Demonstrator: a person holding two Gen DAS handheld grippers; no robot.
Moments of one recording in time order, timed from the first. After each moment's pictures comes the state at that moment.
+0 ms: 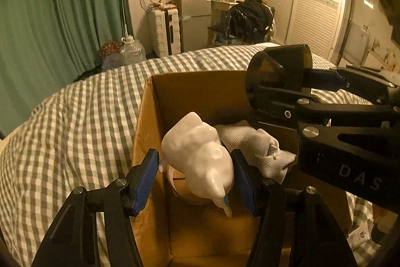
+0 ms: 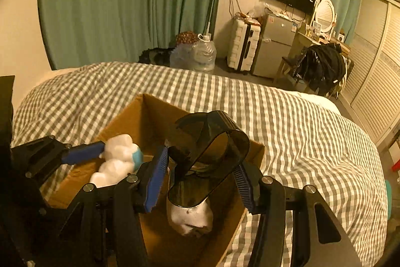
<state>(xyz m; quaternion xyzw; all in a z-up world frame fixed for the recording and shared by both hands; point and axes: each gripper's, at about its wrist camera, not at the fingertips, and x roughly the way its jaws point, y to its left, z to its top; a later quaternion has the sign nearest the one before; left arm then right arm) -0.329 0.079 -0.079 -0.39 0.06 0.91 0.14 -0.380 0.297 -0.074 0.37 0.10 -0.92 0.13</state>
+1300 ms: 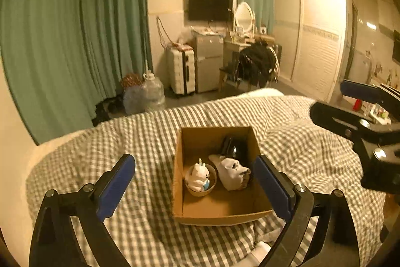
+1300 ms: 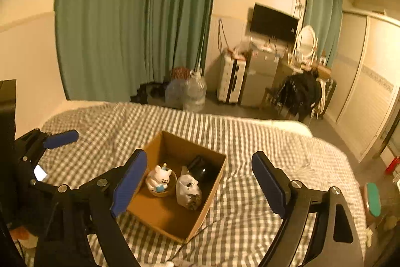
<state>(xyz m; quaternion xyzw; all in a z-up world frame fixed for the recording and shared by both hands) -0.174 0.041 0.088 -0.29 0.04 0.95 0.09 -0.218 0.312 0.071 0.26 0.09 -0.95 0.11</state>
